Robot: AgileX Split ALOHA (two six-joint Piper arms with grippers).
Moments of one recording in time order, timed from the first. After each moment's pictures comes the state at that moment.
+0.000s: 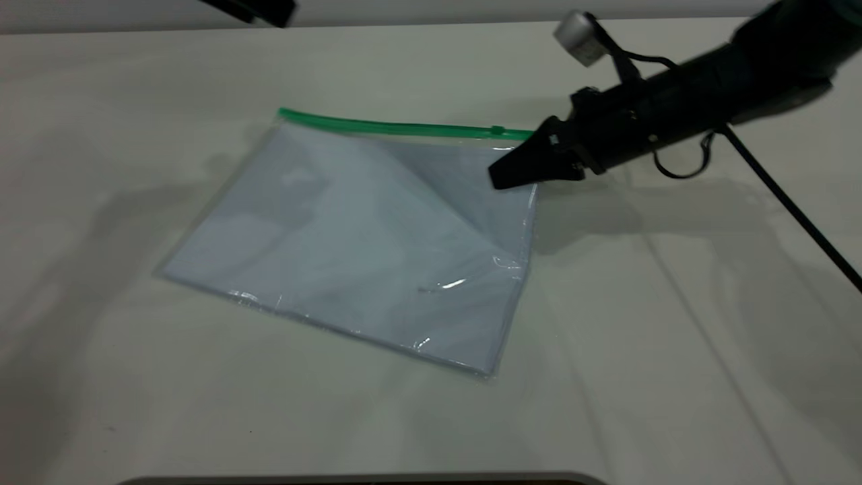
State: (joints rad) left arm -0.17 2.10 -1.42 -0.82 0.63 1.08; right arm 0.16 2.63 -1.49 1.48 0.94 -1.74
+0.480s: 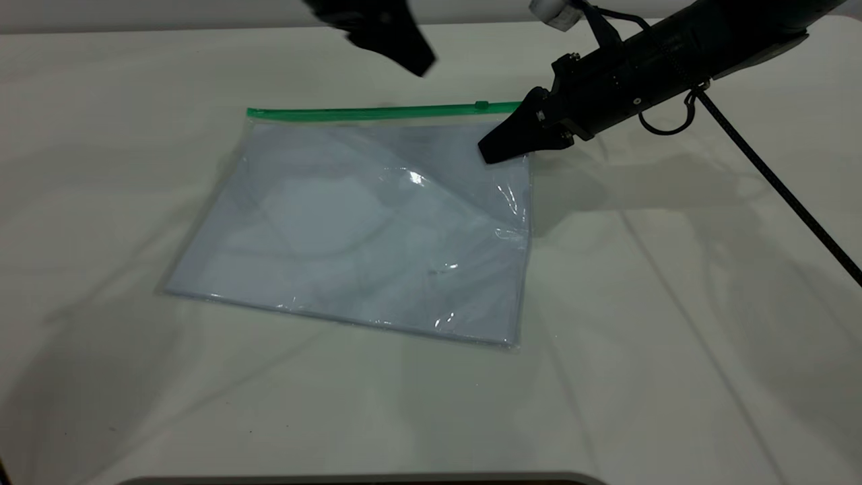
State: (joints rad) left arm -0.33 2.50 -1.92 -0.81 0.79 1.23; right arm 0.17 2.63 -1.63 1.37 0.93 -1.67
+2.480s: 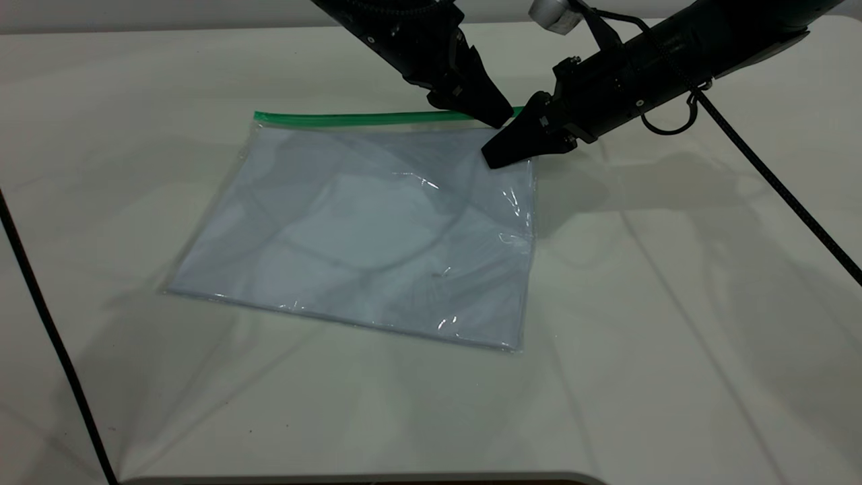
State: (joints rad) left arm -0.39 2.72 -2.13 -0.96 0.84 1.41; right arm 0.17 2.63 -1.63 1.33 0.92 -1.67
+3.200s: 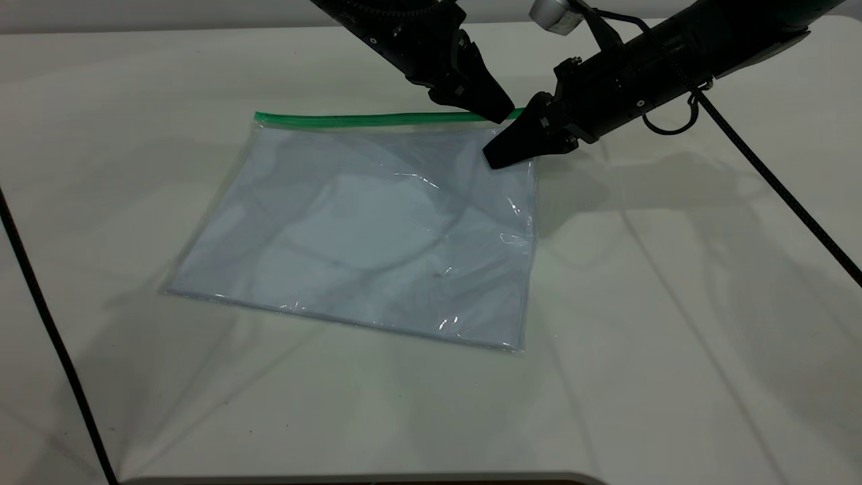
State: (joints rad) left arm -0.39 2.73 -2.13 -0.98 0.84 1.43; right arm 0.17 2.63 -1.63 1.33 0.92 -1.67
